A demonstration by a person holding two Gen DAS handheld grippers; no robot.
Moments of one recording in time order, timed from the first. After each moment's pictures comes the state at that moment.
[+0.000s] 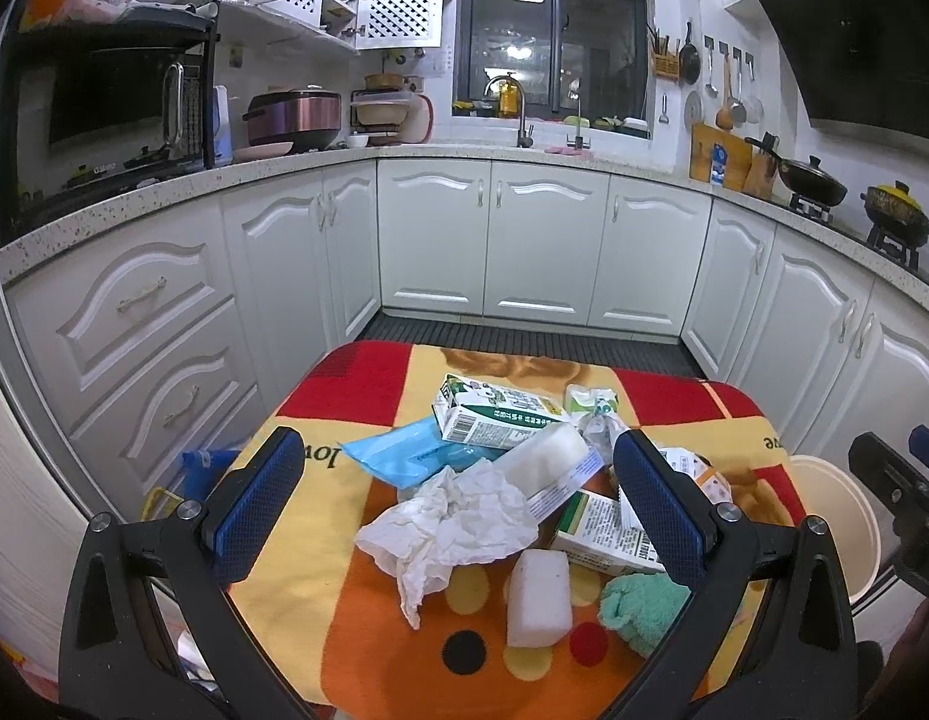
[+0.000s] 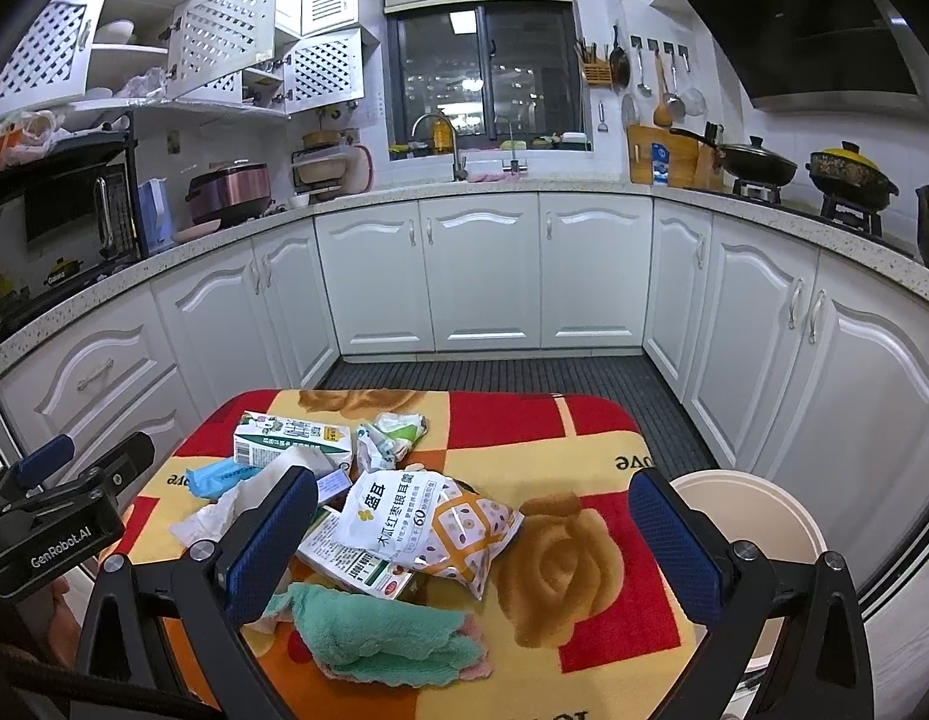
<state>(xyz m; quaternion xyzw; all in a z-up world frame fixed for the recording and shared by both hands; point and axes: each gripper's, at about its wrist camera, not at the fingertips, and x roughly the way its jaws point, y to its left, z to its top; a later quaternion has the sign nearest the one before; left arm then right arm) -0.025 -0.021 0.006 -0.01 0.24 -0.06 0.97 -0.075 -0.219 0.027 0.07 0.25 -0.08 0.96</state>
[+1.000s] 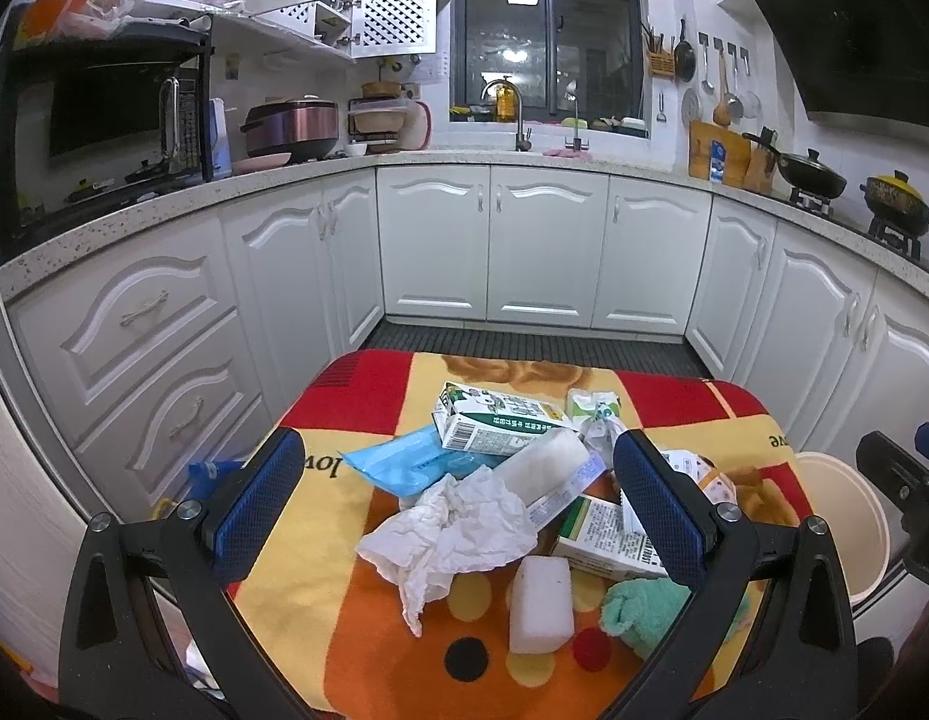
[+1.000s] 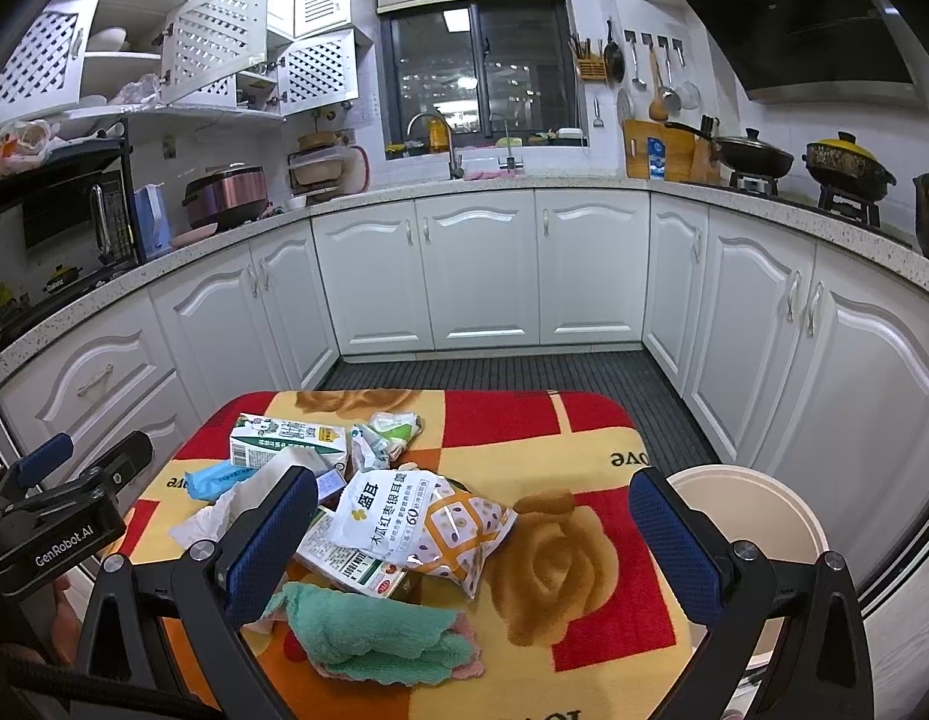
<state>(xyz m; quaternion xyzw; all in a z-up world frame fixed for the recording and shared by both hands) -0.022 -0.026 0.010 0.00 0.24 -0.05 0.97 -0.076 -0.227 0.024 0.08 0.25 -0.08 0.96</state>
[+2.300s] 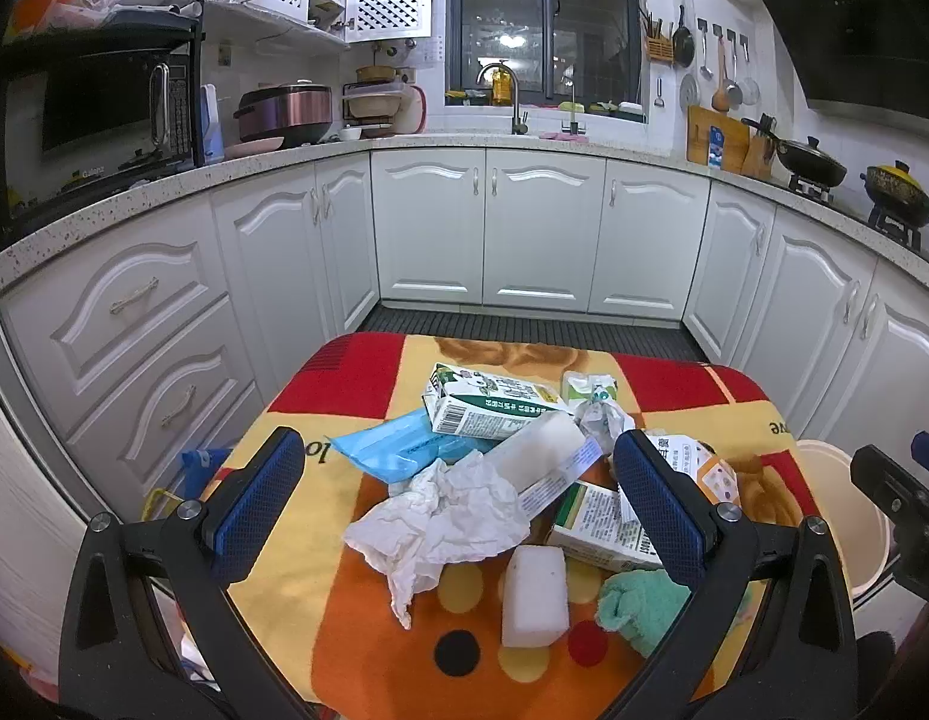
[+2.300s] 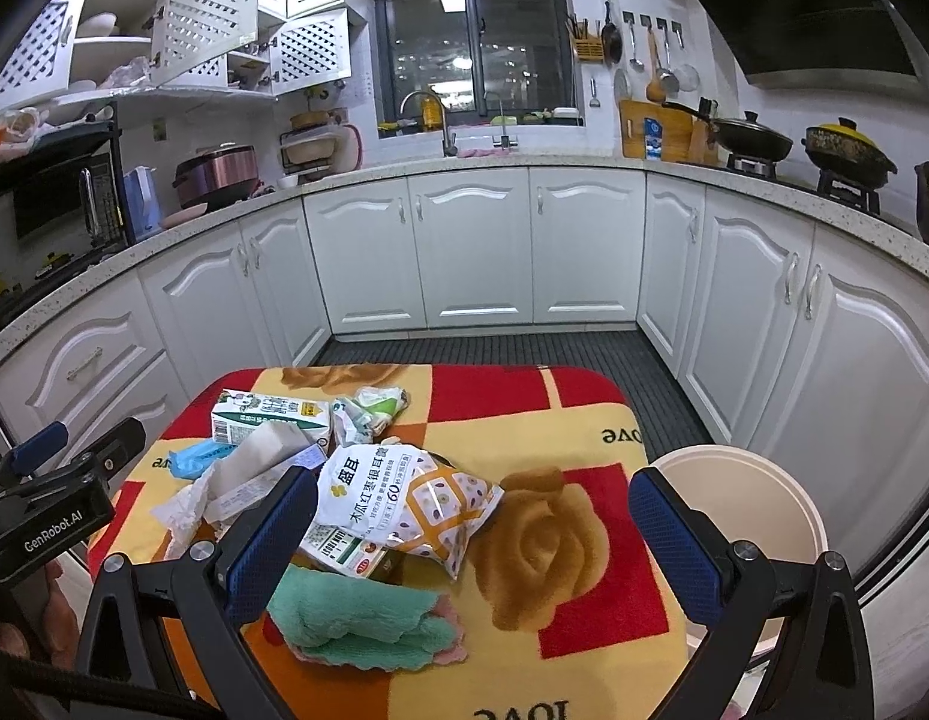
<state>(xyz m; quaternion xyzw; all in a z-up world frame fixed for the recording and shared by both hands) -0.016 -0.032 -0.001 0.01 0.25 -0.06 0.97 -0.071 -0.236 0.011 0.08 0.28 -0.08 0.95</state>
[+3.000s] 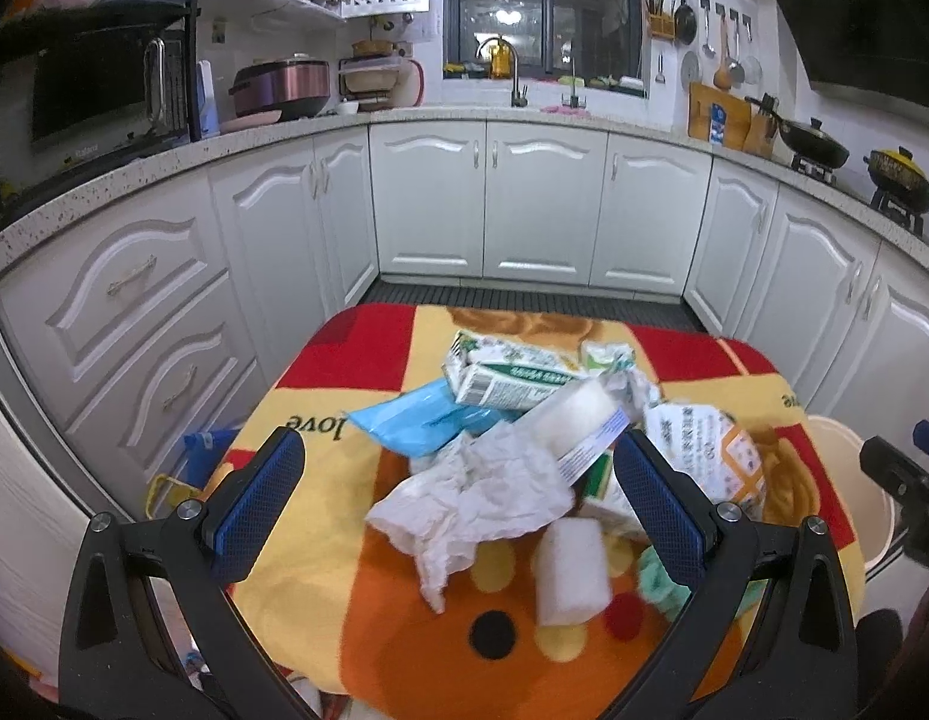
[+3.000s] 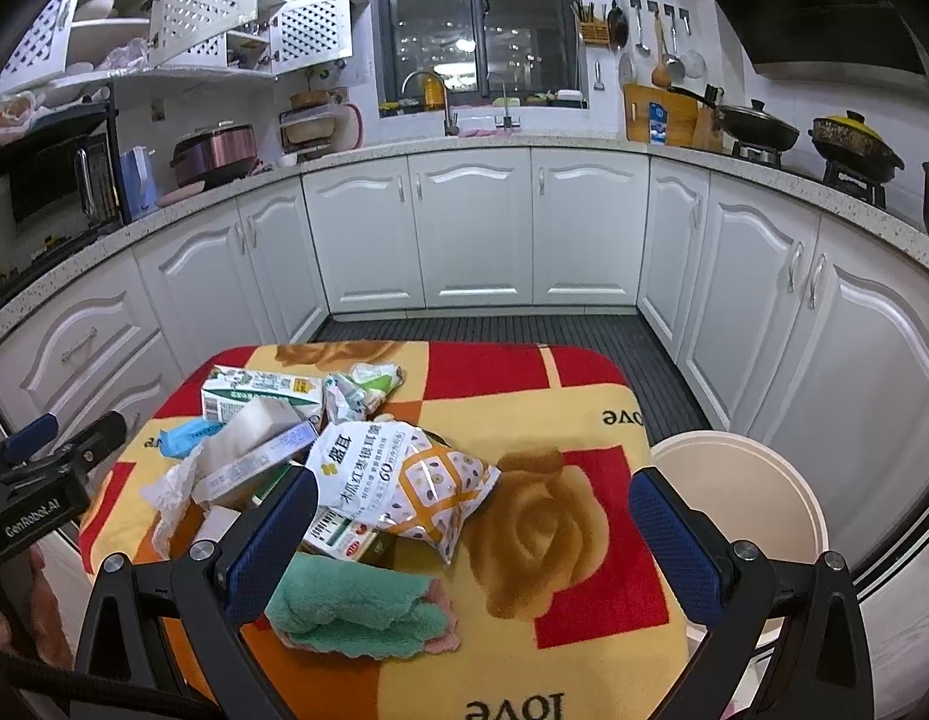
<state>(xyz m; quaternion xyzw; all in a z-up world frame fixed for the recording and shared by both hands) -0.006 -0.012 -0.013 0.01 0.29 -0.06 0.95 -0.063 -0.238 0.000 0.07 0.31 -0.08 0.94</state>
